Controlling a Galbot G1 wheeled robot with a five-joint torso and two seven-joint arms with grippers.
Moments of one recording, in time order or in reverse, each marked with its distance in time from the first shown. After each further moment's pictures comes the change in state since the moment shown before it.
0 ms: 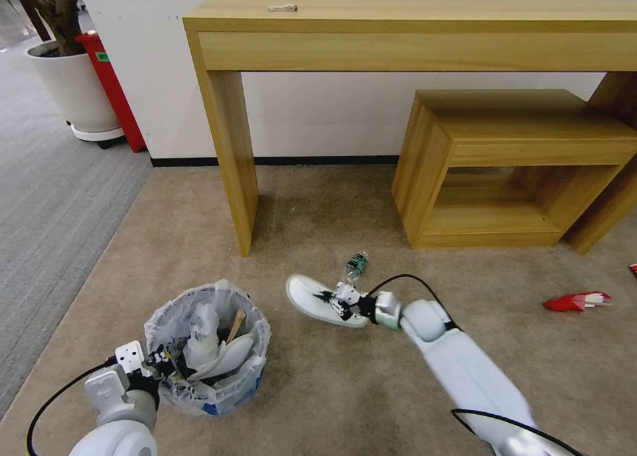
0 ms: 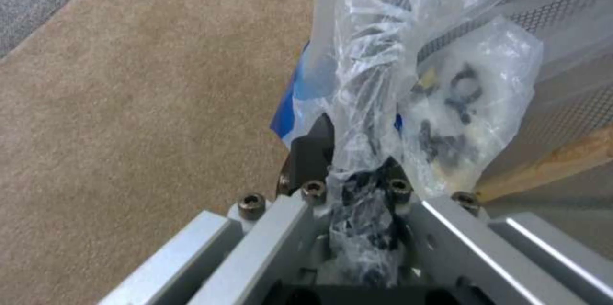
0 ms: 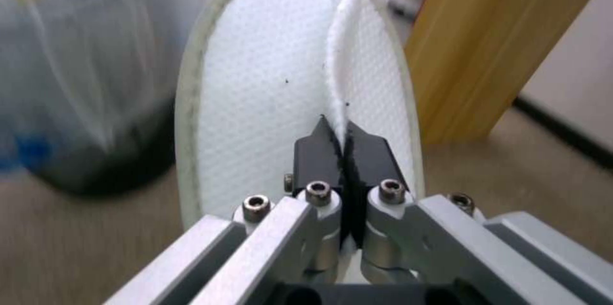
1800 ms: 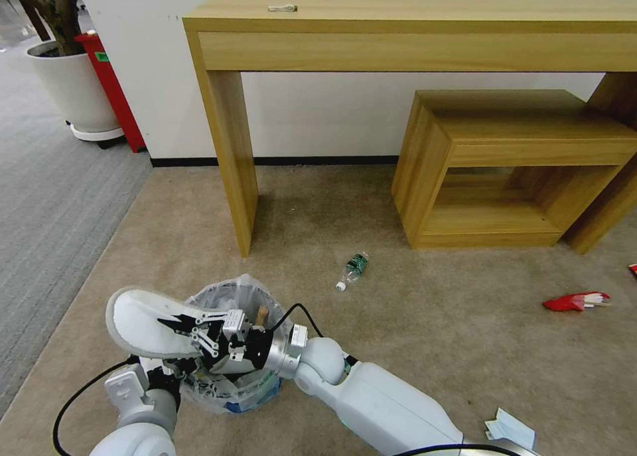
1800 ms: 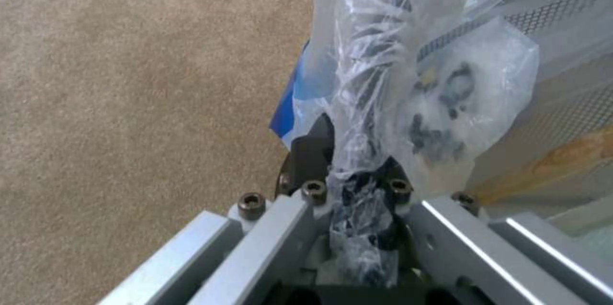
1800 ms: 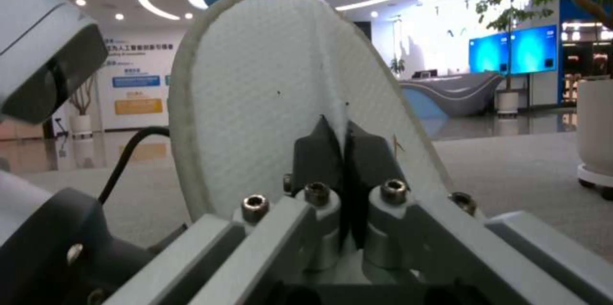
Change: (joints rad) left arm 0.012 -0.044 0.078 -0.057 0.020 -0.004 0.018; right arm 0.094 0.227 -0.607 0.049 0.409 0.216 0.221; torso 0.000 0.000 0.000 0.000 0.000
